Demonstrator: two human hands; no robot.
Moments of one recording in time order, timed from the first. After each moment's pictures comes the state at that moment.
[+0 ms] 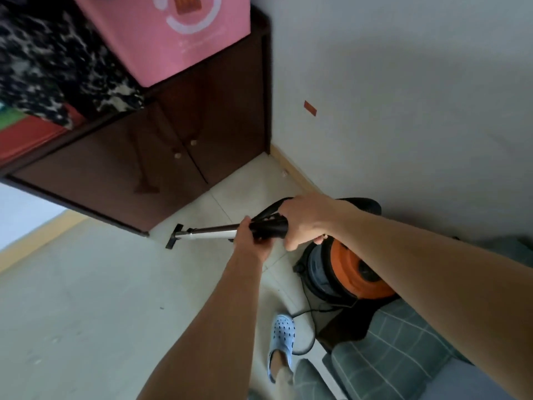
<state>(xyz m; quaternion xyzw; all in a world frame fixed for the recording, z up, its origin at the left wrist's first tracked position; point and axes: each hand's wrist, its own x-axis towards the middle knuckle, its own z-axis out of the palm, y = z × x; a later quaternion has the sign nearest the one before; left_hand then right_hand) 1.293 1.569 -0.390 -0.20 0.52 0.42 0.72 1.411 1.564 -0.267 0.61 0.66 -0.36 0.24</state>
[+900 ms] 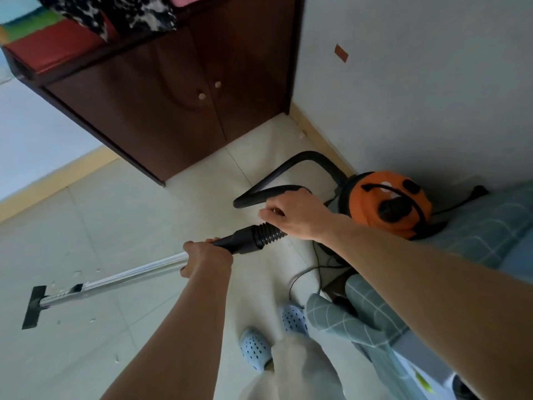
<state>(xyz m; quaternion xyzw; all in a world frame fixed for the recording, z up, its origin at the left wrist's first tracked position) 1.139 1.436 -0.428 -0.31 0.71 0.48 0.41 1.326 1.441 -0.364 0.57 0.76 -0.30 -0.02</state>
